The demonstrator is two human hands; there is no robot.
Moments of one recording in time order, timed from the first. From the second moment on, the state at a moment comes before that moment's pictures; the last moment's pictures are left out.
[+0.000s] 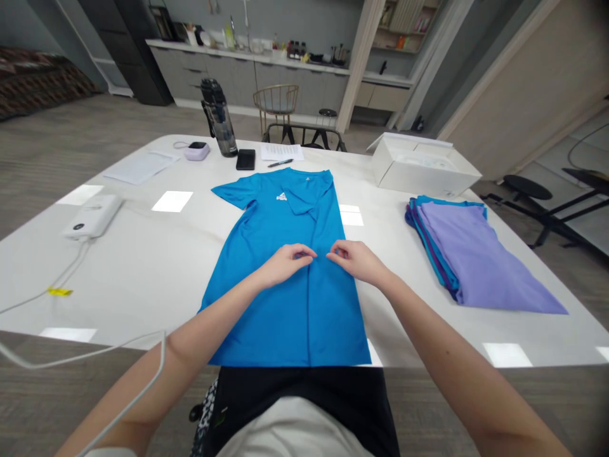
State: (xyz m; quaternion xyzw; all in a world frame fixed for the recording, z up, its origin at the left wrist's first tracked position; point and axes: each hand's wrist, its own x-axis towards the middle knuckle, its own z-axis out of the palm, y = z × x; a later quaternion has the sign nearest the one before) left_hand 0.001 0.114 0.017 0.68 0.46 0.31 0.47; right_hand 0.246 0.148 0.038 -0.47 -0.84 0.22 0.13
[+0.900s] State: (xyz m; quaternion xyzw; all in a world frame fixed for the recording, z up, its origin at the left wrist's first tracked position) left_hand -0.039 0.402 -0.004 0.67 0.73 0.13 0.09; right_hand 0.206 0.487 -0.011 -0.65 -0.73 0.10 0.16
